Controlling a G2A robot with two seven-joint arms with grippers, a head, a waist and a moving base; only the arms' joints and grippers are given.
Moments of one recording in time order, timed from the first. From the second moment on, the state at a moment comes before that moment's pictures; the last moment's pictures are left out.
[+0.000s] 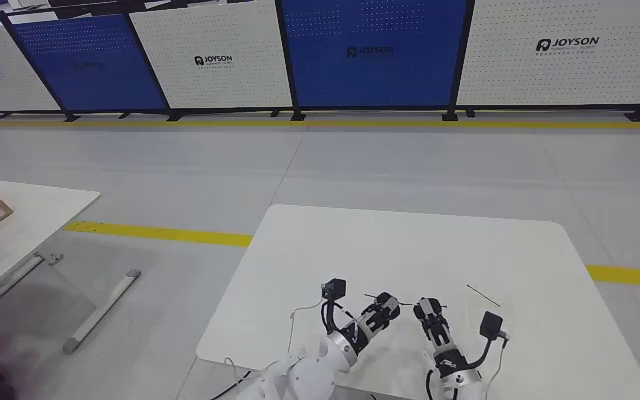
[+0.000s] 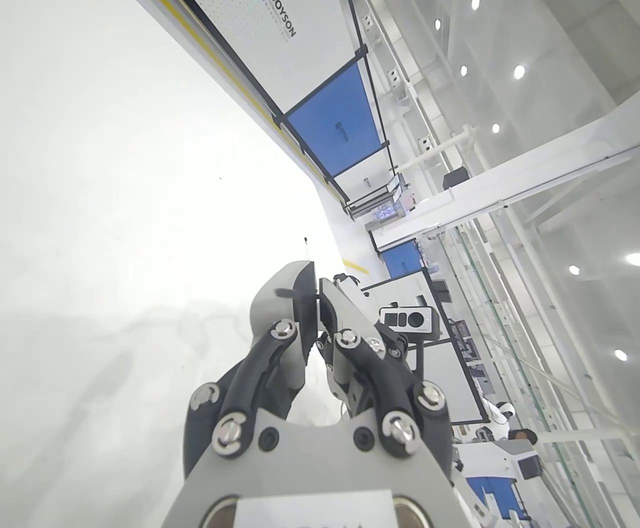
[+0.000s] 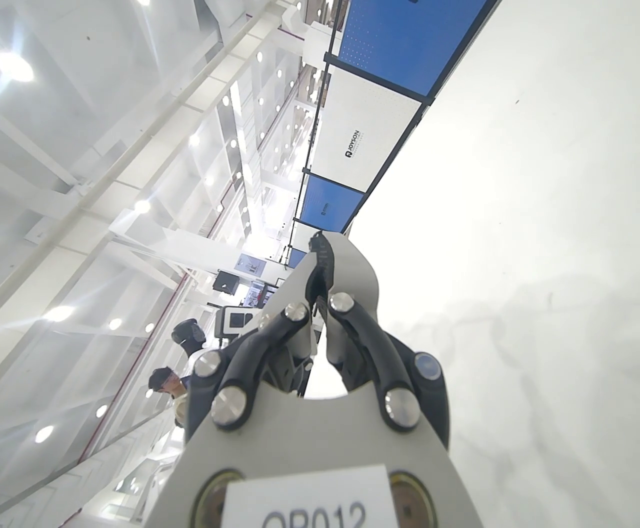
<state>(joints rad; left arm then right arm) 1.47 -1.25 -0.90 -1.66 0.16 -0.02 0.03 -1.64 -1.30 1.11 -1.63 -0.16 -0.21 -0.10</state>
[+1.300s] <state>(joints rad) 1.47 -1.26 -0.91 -1.66 0.16 0.03 0.02 -1.64 -1.31 1.12 -1.64 -0.16 -0.20 -0.05</state>
